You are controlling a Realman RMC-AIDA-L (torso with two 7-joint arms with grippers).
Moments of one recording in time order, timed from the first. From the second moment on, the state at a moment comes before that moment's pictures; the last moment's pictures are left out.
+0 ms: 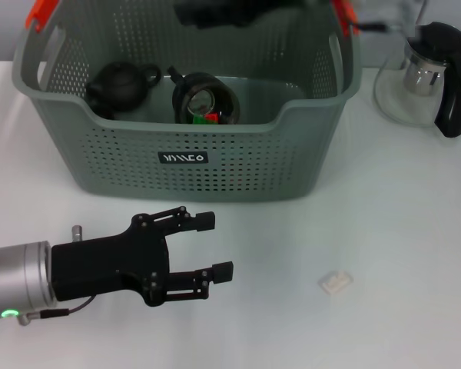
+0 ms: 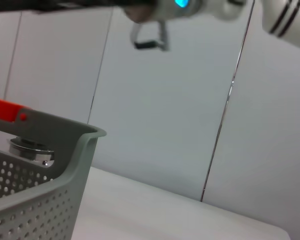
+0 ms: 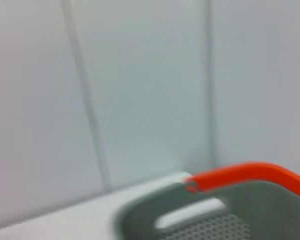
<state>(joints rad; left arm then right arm) -0.42 -2.17 0.53 0.57 2.06 1.79 -1.10 0.89 2.08 -1.16 -1.08 -1.95 -1.21 2.08</state>
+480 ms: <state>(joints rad) -0.42 -2.16 0.51 0.57 2.06 1.78 -1.10 0.55 2.02 -0.96 -1.13 -1.93 -1.81 1.72</state>
